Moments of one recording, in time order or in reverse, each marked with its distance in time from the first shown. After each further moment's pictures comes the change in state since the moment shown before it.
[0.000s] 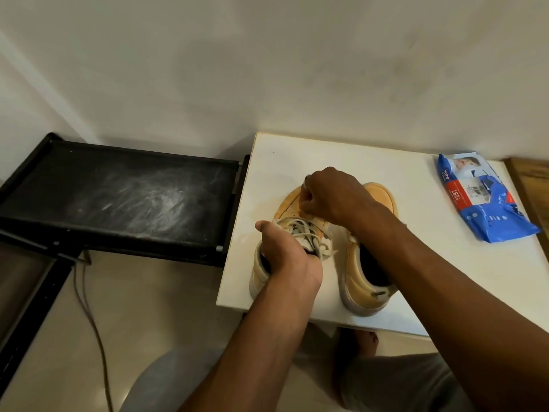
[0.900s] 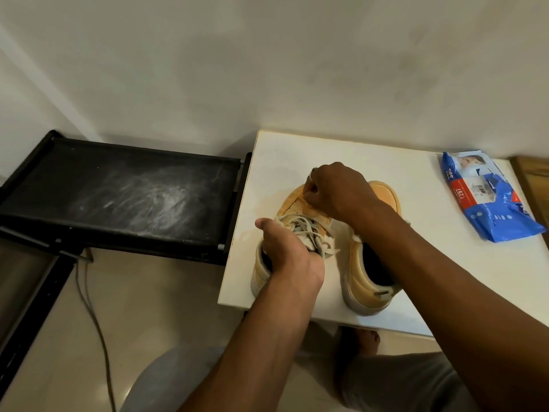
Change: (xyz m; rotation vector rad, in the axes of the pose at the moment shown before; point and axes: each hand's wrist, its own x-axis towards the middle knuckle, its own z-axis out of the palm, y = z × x) left_hand -0.002 0.001 0.003 -0.015 0.008 -0.009; right_hand 0.005 0.009 0.005 0.020 0.074 0.029
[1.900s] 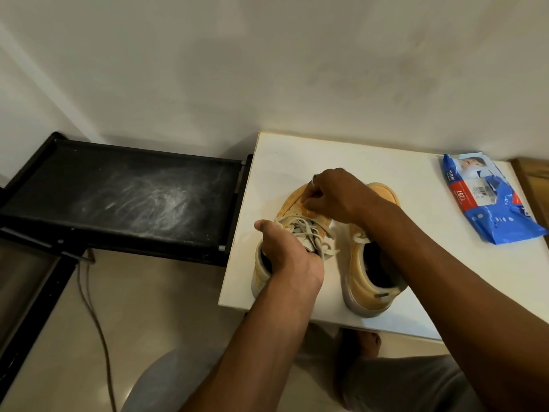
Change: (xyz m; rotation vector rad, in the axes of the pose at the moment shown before) left_hand 0.001 0.001 0.001 -0.034 0.003 0.007; right_hand -0.003 0.006 -0.004 0.168 -0.126 -0.067
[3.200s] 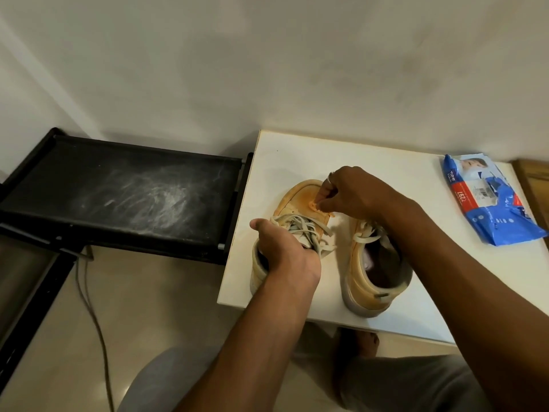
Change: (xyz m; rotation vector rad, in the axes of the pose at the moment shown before) left_hand 0.000 0.004 0.003 -0.027 0.027 -0.002; right_hand -0.009 0.014 -0.015 0.119 -0.068 0.100
